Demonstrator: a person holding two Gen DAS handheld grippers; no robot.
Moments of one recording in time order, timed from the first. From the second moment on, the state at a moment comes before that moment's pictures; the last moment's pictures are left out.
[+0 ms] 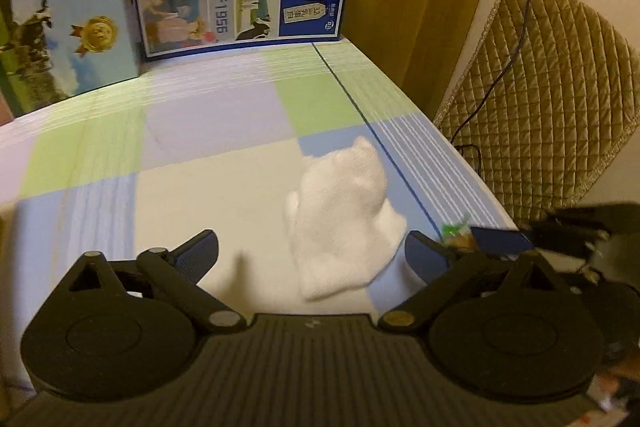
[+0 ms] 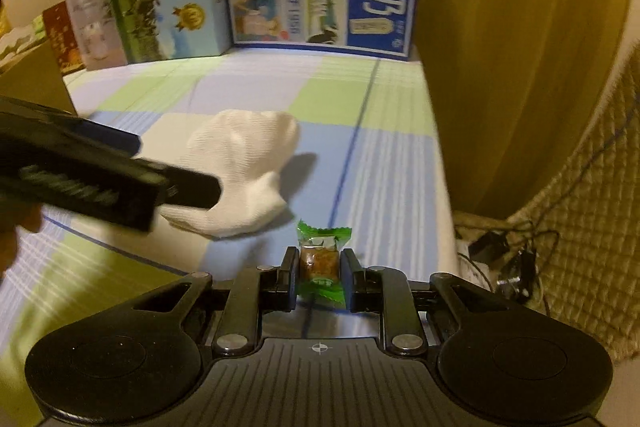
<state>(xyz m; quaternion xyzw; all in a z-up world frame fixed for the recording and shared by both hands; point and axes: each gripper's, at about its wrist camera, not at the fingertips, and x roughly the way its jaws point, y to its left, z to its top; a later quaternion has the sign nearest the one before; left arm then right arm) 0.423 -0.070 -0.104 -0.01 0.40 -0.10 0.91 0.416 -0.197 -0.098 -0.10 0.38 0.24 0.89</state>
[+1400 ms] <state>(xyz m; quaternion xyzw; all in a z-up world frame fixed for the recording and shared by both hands) 0.148 0.001 0.016 -0.06 0.39 -0.10 0.91 0.192 -0.164 0.059 -0.01 0.37 0.24 0.90</state>
